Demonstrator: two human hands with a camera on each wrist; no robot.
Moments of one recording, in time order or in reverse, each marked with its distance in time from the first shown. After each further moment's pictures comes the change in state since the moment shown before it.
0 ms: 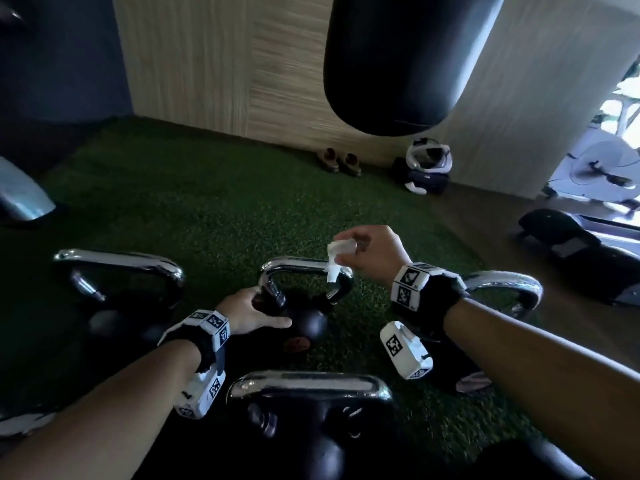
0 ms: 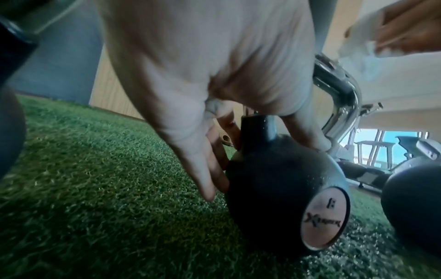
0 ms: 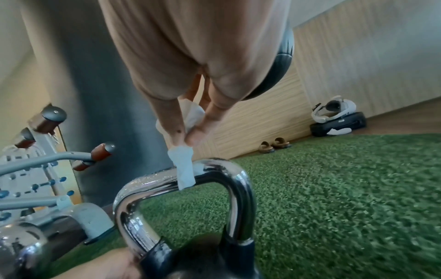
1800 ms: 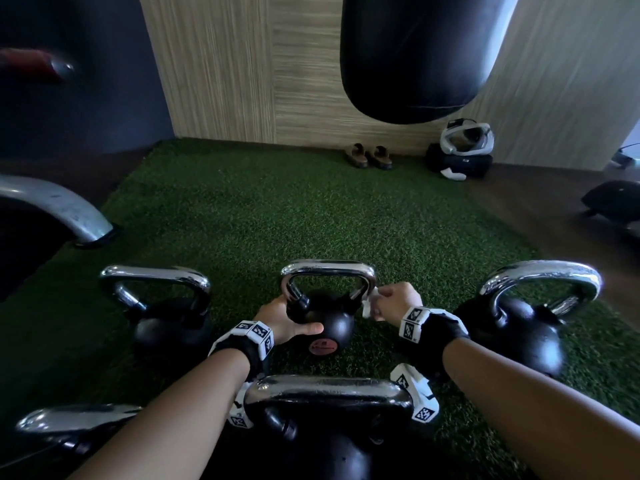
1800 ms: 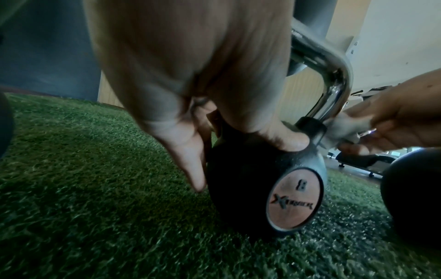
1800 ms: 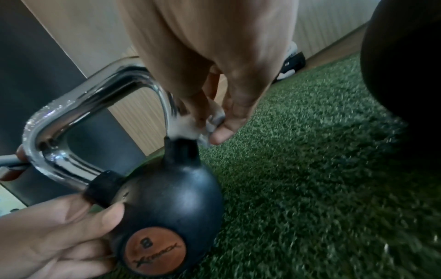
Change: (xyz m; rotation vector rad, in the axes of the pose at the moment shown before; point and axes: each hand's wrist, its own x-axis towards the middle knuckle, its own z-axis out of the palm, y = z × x) left_hand -0.015 0.027 0.019 0.082 0.054 -0.076; right_hand -0.021 0.093 0.060 0.158 -0.008 0.494
